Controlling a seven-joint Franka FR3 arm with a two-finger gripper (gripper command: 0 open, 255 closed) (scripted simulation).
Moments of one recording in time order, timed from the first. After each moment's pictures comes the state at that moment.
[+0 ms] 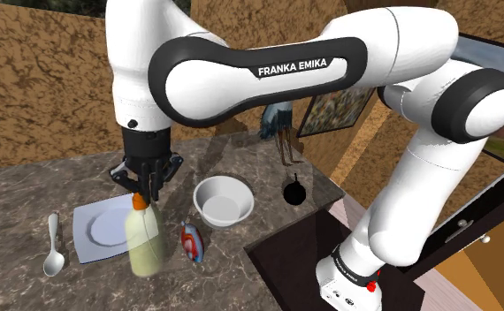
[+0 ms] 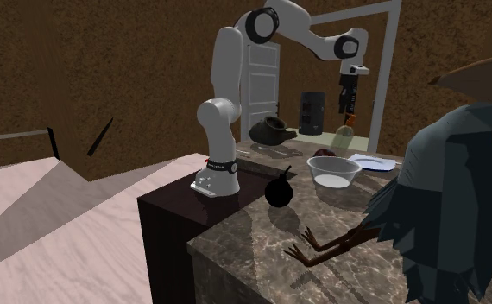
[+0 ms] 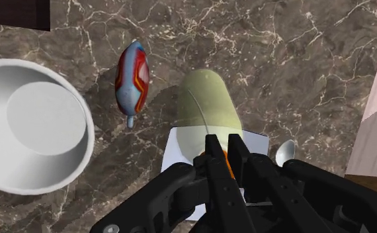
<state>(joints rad) 0.20 0.17 0.68 -1.76 -0.01 1.86 0.89</state>
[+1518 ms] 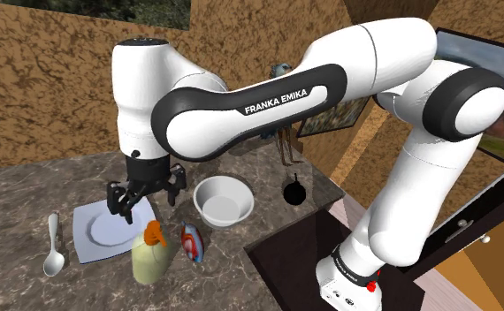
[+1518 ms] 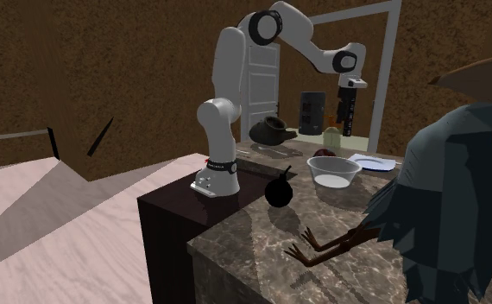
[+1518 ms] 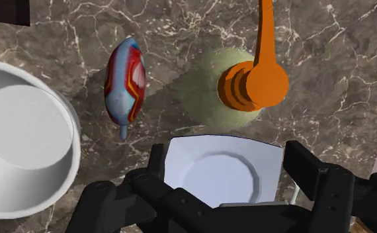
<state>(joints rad) 0.21 0.20 0.67 -1.87 -0.03 2.00 0.90</state>
